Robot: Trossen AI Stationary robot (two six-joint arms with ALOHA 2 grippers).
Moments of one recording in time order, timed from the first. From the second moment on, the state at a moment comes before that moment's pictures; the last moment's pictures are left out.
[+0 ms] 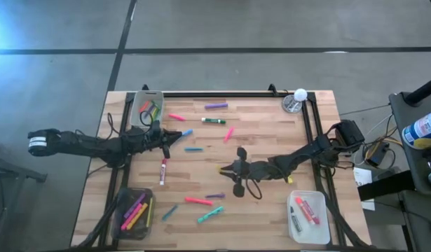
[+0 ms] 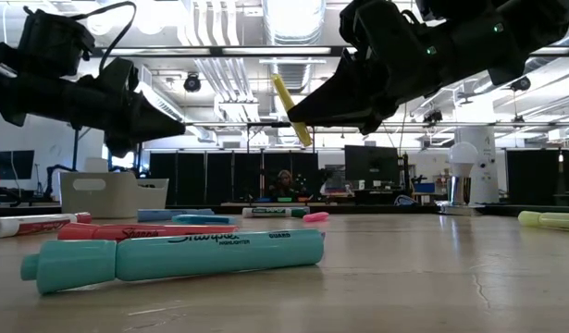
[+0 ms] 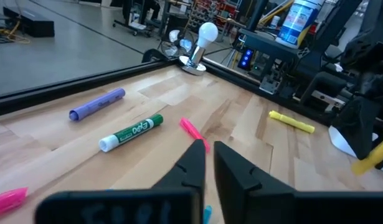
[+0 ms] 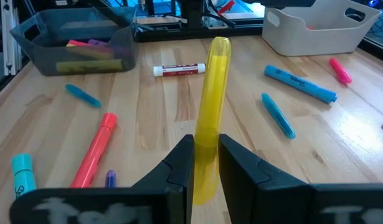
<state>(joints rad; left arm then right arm) 0.19 0.83 0.04 0.70 -0.19 -0.34 0.29 1.73 0.73 0.64 0.38 0.20</state>
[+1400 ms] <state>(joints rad) -0.13 1.05 0.23 0.82 -0.07 -0.20 0.16 2.01 1.00 0.91 0.26 0.13</state>
